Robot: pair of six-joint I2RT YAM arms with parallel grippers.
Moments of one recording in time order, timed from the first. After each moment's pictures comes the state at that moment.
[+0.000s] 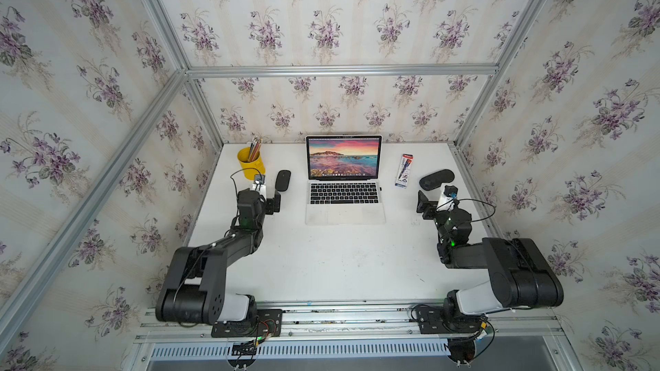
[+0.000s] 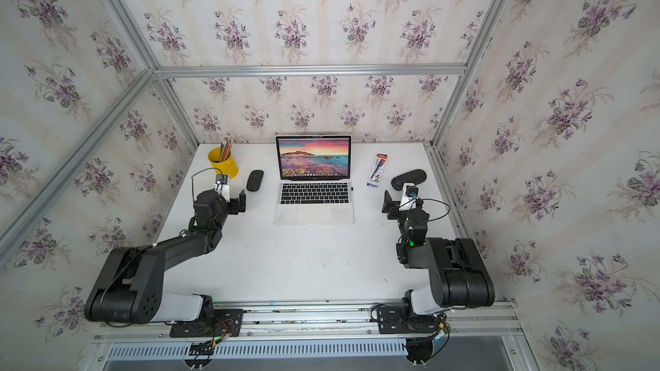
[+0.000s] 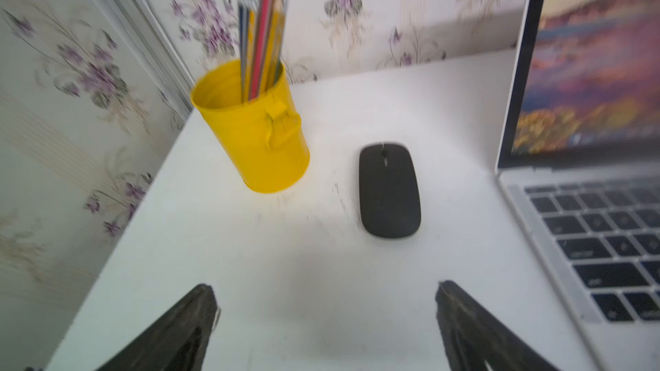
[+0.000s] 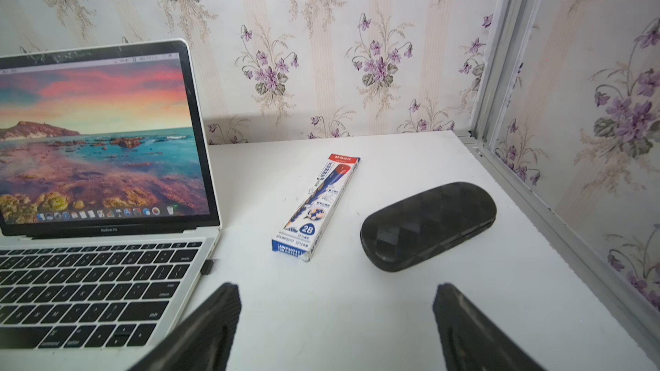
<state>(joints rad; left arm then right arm) -0.05 1.34 0.55 0.48 -0.17 0.11 0.02 1.44 0.26 1.07 -0.03 0.07</state>
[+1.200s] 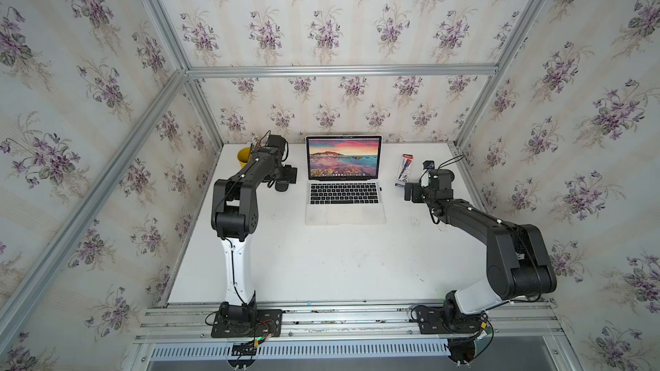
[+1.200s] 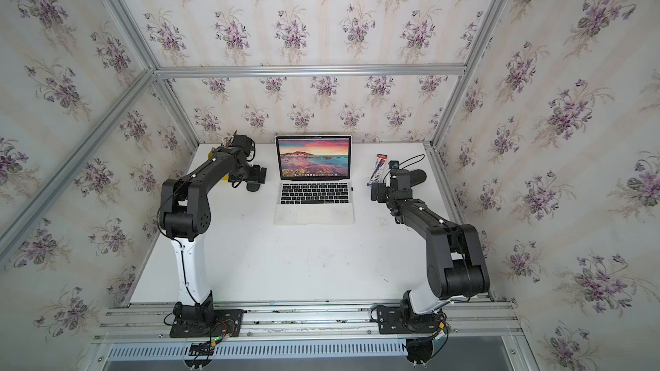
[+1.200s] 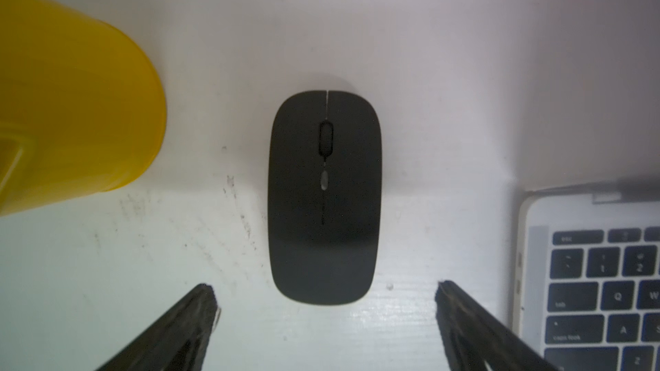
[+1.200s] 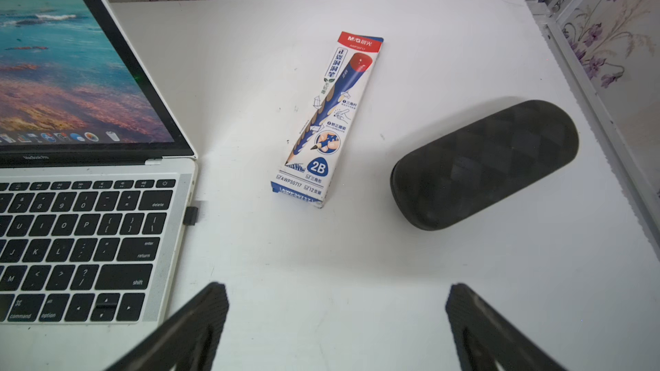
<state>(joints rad) -0.10 2.22 1.83 -0.83 -0.07 -0.06 0.11 1.56 0.81 0.06 0.06 0.07</state>
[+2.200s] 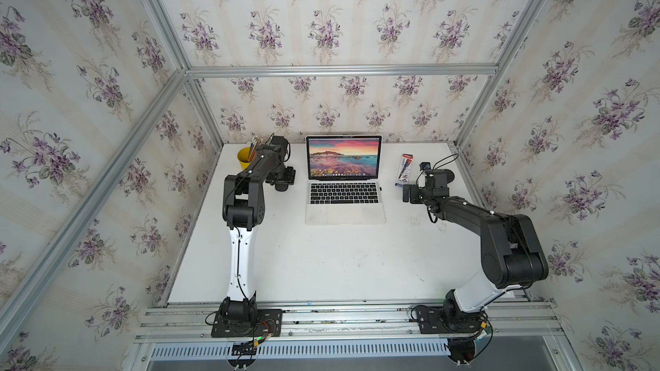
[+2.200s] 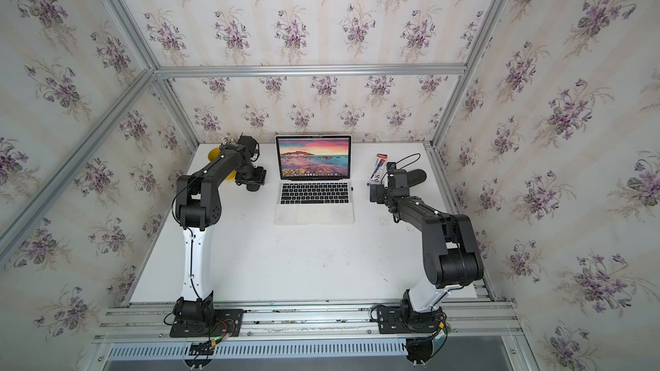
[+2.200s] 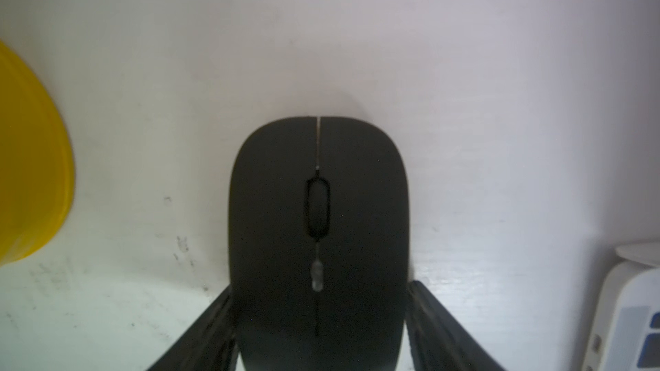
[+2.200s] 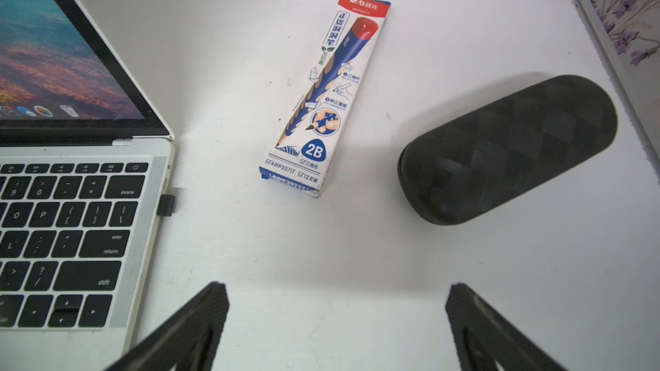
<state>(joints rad) -0.09 2.41 2.02 -0.96 -0.04 -0.03 0.11 1.64 0.84 0.04 0.06 0.06</state>
